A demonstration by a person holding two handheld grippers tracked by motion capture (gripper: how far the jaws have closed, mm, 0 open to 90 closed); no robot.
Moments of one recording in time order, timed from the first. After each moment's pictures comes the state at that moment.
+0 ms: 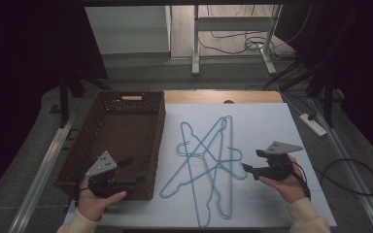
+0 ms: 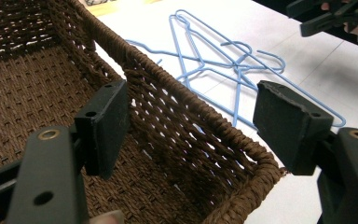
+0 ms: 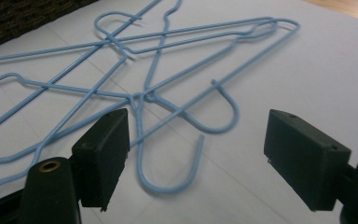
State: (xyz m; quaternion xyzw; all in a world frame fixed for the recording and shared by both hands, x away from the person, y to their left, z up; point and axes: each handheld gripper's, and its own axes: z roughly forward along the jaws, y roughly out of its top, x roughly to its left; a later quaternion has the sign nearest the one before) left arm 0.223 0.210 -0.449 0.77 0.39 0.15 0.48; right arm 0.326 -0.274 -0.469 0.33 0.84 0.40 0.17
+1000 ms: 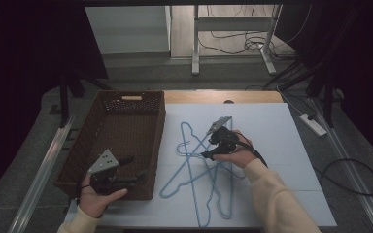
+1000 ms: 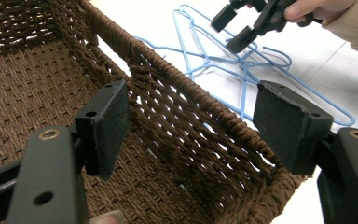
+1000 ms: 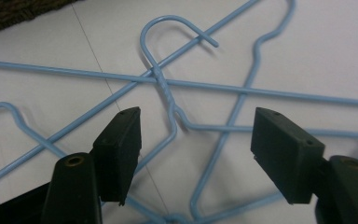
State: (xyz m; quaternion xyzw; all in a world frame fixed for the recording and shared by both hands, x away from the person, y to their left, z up) left arm 0.231 0.211 -0.454 0.77 0.39 0.15 0.48; right arm 0.410 -0.137 -0.476 0.20 0.93 0.29 0.08
